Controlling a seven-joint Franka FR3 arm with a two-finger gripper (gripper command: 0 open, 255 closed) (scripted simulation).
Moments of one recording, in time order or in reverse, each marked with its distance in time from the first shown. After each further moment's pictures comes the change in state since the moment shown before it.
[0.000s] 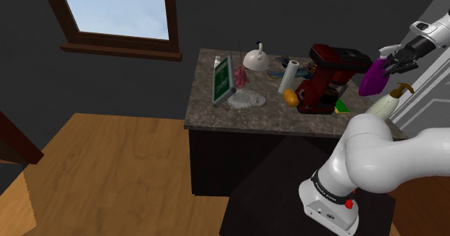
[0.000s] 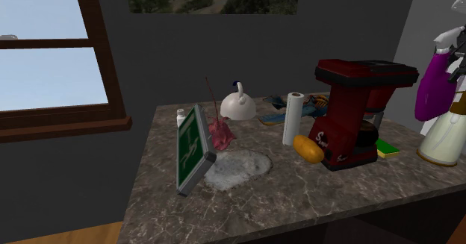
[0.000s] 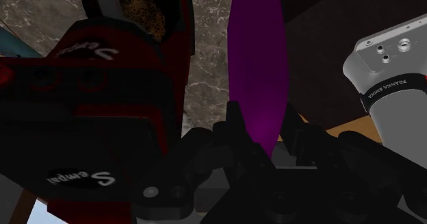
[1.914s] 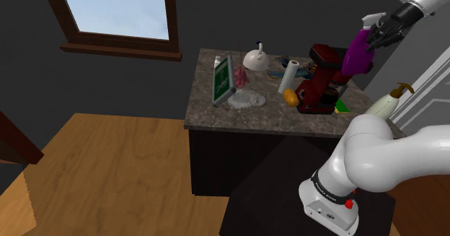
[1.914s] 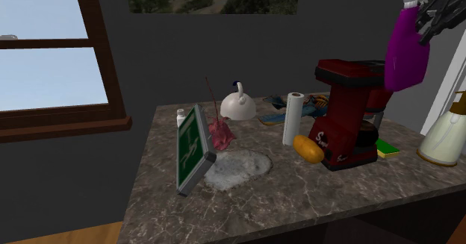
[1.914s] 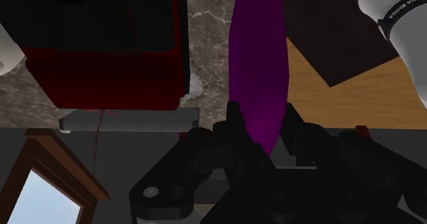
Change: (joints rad) arm -0.049 0.086 0.270 -0.085 0.191 0.005 0.234
